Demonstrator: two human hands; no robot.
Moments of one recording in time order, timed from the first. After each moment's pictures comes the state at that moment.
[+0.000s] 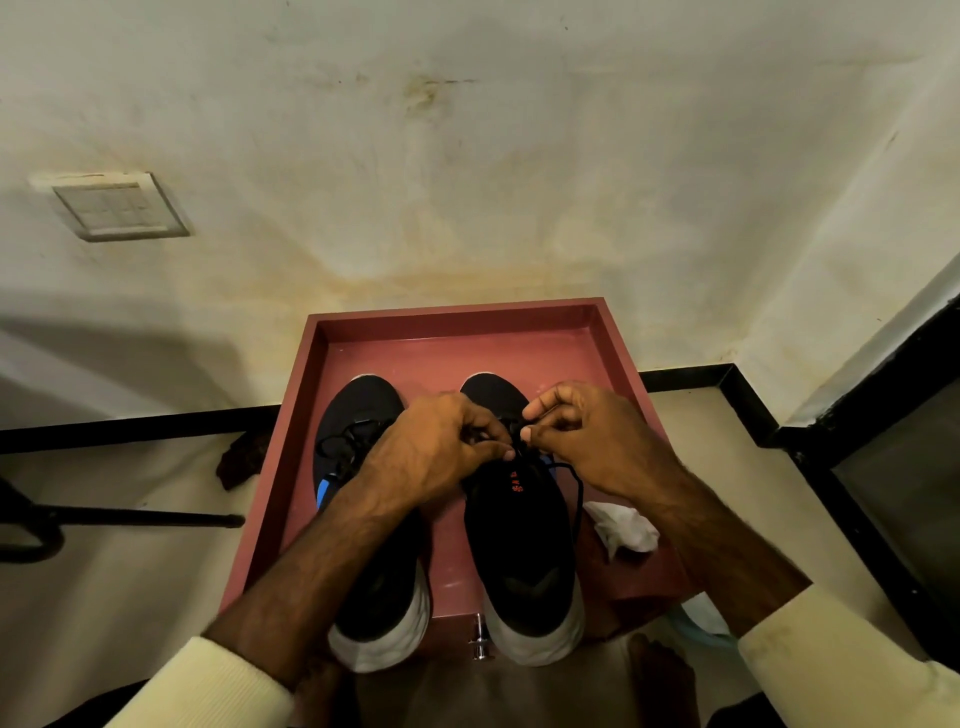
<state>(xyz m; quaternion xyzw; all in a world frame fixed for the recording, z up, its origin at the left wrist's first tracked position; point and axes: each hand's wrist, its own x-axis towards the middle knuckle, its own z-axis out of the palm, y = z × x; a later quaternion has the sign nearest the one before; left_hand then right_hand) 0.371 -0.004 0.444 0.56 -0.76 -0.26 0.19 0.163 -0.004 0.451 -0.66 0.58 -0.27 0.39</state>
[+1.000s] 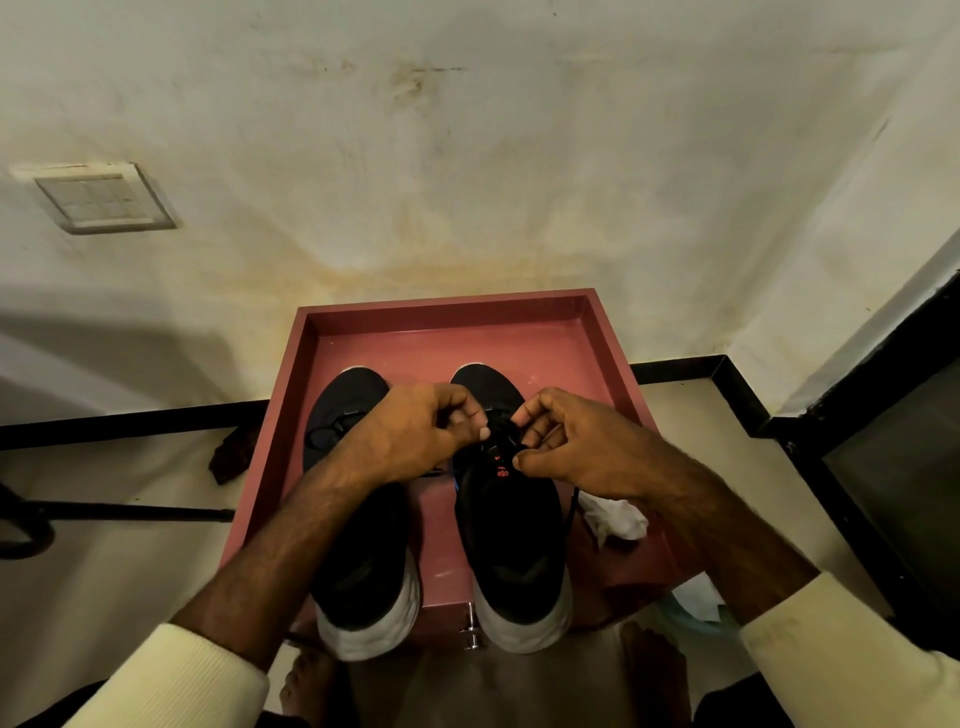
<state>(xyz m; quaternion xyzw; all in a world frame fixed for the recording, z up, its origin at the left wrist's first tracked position) 0.382 -0.004 0.451 0.55 -0.73 -0.35 0.20 0.153 0.001 0.456 -0.69 0.54 -0.16 0.46</state>
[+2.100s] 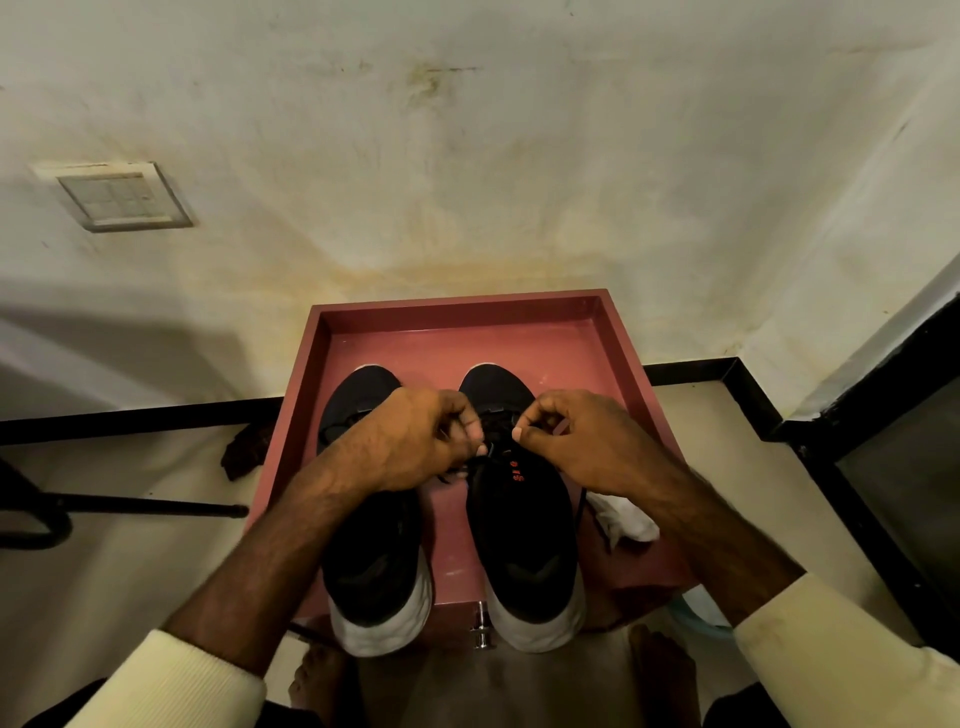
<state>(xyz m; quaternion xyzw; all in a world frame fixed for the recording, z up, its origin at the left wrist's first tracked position) 0.393 0.009 0.463 0.57 -0.73 -0.35 0.15 0.168 -0.004 0.442 -0.73 0.57 -0.19 0.33</state>
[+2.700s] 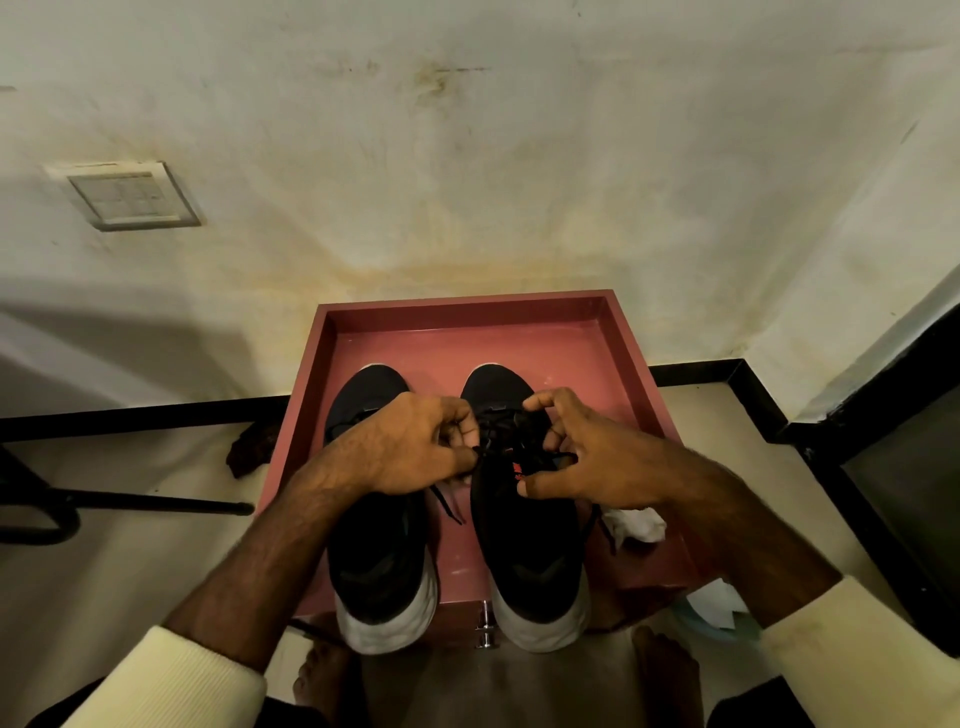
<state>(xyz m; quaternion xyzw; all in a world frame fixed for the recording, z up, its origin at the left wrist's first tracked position) 0.399 0.012 0.467 0.56 -0.75 -0.34 0.11 0.158 0.002 0.456 -0.73 0.52 -0.05 0.44</state>
